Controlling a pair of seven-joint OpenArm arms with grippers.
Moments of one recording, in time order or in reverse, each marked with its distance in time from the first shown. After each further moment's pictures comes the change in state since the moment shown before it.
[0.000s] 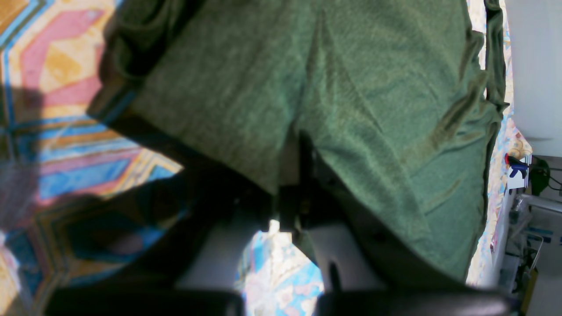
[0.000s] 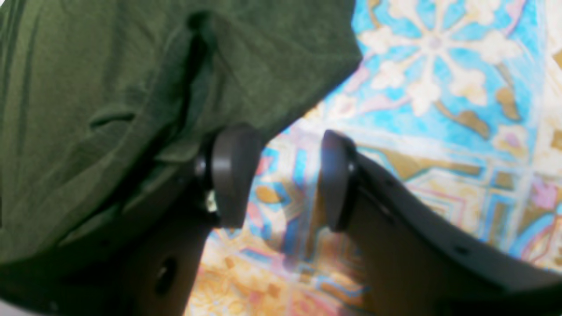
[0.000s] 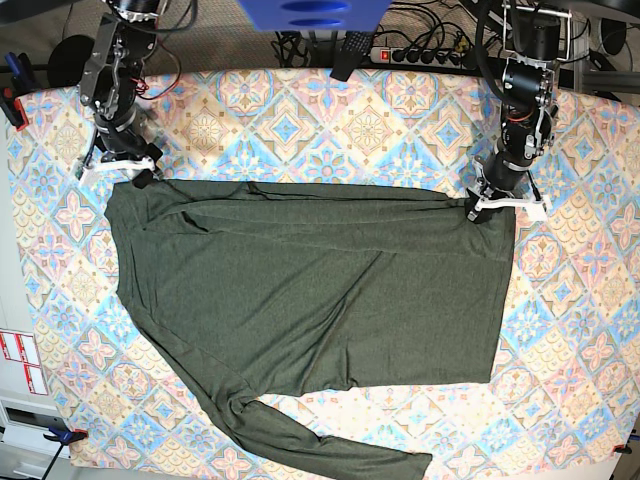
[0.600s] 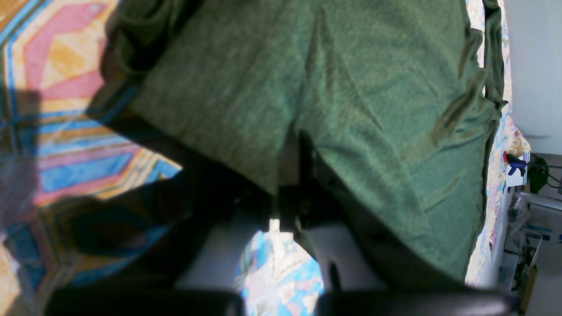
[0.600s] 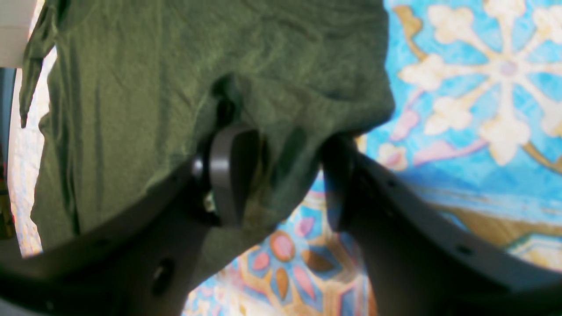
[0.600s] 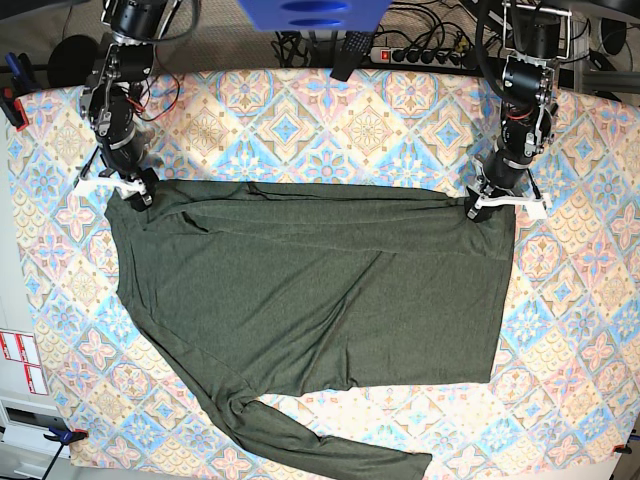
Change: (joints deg) left arm 0.3 0.0 0.0 0.0 0.0 -0.4 -0.1; right arm 6.7 0.6 0.5 -11.6 11.0 2.0 3.4
